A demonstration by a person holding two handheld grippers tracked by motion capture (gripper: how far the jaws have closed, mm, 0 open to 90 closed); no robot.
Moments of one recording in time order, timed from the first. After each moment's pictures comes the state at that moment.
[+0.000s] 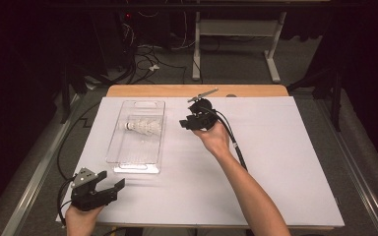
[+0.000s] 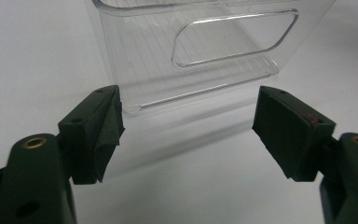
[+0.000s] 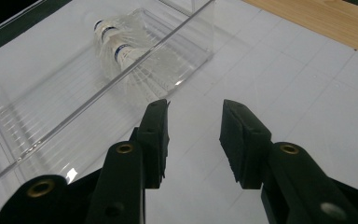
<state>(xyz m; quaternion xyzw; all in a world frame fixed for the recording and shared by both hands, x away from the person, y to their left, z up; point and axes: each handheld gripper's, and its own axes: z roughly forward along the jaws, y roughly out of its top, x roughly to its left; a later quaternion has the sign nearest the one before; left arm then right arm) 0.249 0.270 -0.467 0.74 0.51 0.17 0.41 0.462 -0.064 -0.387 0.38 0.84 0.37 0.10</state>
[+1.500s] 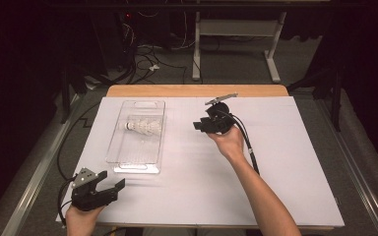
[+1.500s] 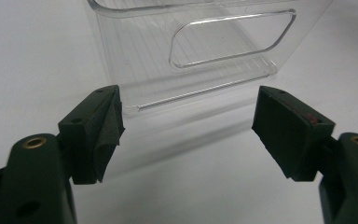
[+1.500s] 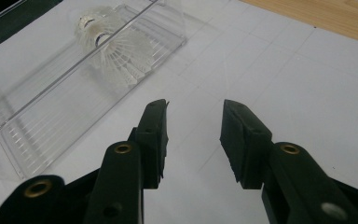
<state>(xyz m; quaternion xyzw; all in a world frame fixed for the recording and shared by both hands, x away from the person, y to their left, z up) 0.249 0.269 -0.467 0.74 0.51 0.17 0.41 0.452 -0.108 -0.391 0.40 0.83 0.38 0.10</state>
